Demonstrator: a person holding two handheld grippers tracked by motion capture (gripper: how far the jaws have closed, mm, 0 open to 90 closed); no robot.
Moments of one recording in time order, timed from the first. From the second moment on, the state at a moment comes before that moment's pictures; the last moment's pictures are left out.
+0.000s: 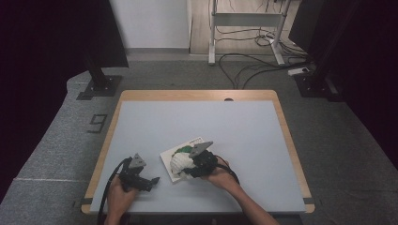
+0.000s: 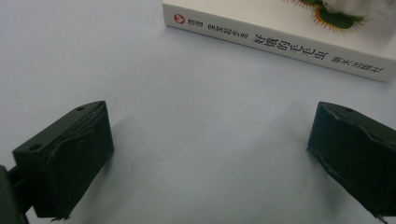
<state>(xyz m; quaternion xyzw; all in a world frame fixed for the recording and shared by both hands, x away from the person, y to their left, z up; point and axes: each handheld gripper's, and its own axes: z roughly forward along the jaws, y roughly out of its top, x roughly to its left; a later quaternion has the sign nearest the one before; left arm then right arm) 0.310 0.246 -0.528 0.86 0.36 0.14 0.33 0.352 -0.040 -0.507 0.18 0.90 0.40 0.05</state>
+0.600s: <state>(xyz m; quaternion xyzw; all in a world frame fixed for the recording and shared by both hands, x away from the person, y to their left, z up) 0.303 0.251 -0.528 0.86 0.37 0.14 0.32 0.338 -0.007 -0.506 0.15 0.90 0.40 0.03</state>
